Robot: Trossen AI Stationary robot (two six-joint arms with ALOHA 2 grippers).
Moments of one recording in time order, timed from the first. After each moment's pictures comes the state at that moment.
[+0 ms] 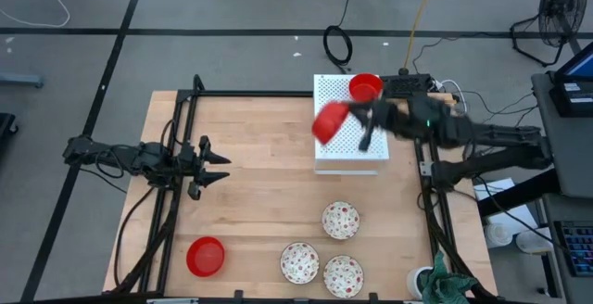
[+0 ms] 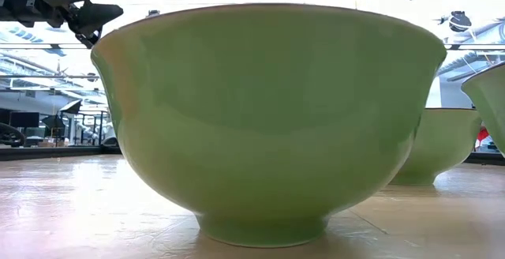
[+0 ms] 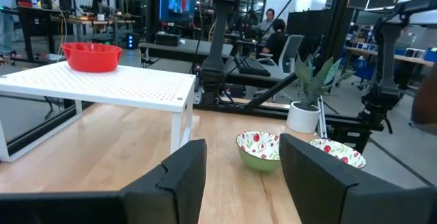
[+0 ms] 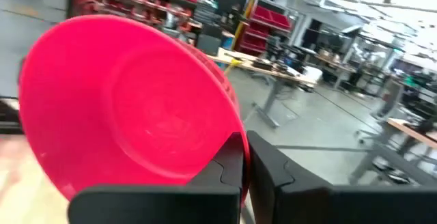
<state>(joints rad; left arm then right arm) -0.20 0.23 0.19 0.08 -0.16 -0.14 -0.12 1.04 1.10 -0.08 0.27 -0.28</state>
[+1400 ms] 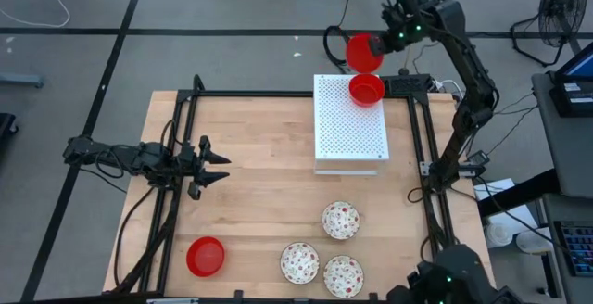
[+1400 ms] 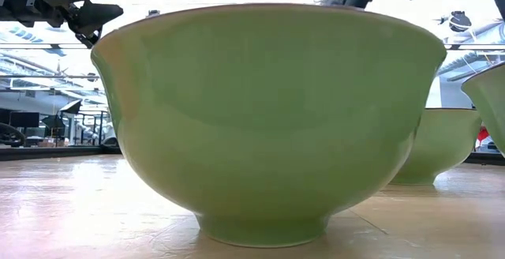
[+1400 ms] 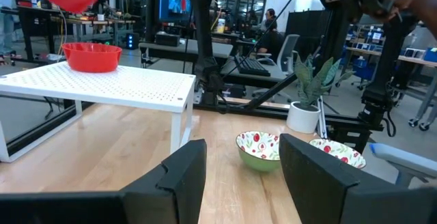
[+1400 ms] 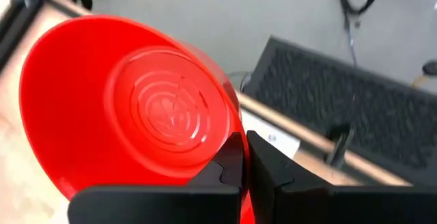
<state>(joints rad) -0.20 0.23 0.19 0.08 -0.16 -0.14 -1.03 1.78 2.19 -1.42 -0.19 0.12</state>
